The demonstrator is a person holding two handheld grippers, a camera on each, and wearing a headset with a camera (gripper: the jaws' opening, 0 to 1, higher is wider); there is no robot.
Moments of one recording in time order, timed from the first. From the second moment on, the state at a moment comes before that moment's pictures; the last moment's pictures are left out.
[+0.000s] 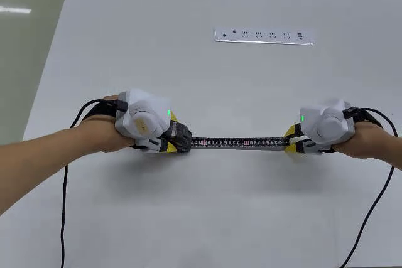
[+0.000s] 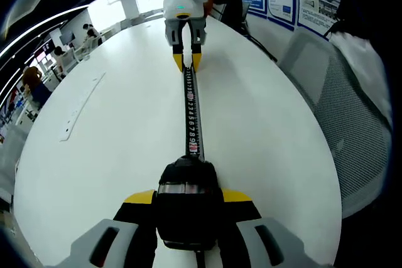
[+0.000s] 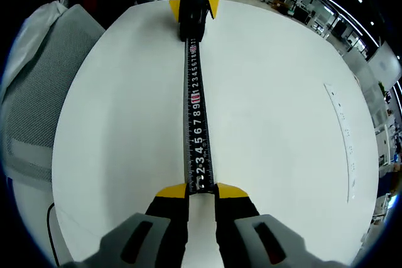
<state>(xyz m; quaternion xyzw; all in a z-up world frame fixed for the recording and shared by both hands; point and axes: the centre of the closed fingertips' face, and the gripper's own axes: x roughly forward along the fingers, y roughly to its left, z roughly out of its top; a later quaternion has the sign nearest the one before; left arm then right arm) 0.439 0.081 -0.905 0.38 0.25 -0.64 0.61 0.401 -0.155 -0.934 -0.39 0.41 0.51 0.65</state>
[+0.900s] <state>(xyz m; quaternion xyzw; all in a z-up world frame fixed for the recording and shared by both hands) 0.445 0.087 -0.892 0.38 0.24 -0.62 0.65 0.404 -0.162 -0.936 -0.37 0.42 0.46 0.69</state>
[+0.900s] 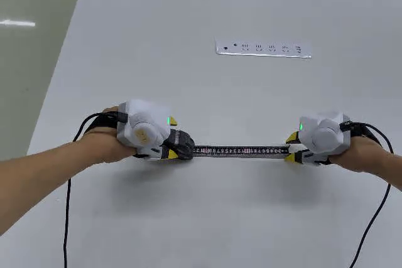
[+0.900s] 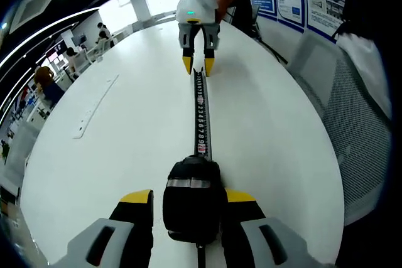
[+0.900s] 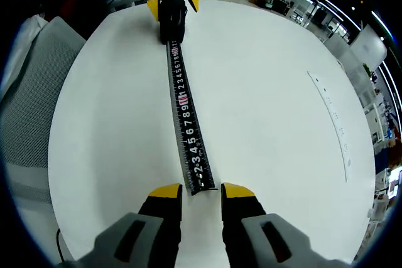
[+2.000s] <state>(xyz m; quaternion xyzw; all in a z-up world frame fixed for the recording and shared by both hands) 0.440 0.115 -0.876 0.27 0.29 -0.50 0.77 0.390 -0.158 -0.910 -0.20 0.43 0.32 0.82</state>
